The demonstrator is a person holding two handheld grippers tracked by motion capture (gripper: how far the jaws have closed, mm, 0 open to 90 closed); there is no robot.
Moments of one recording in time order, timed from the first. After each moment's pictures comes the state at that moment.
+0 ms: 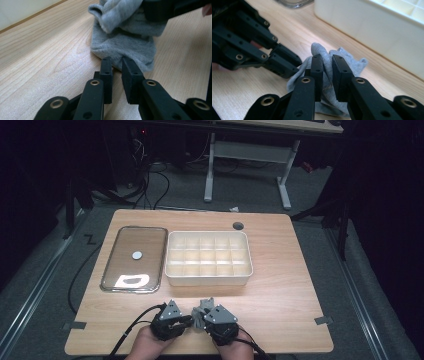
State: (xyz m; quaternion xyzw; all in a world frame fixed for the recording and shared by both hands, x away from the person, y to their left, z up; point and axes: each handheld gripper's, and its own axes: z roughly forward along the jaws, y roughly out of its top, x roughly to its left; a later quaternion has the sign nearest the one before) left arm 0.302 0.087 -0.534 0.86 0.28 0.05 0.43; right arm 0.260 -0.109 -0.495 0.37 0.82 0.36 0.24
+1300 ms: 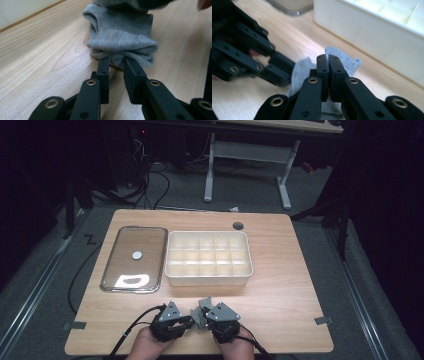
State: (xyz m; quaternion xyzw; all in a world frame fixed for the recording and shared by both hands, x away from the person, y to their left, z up) left arm 0.299 0.087 -0.535 0.86 0.27 0.05 0.43; right arm 0.265 -0.114 -0.487 0.37 0.81 0.38 0.24
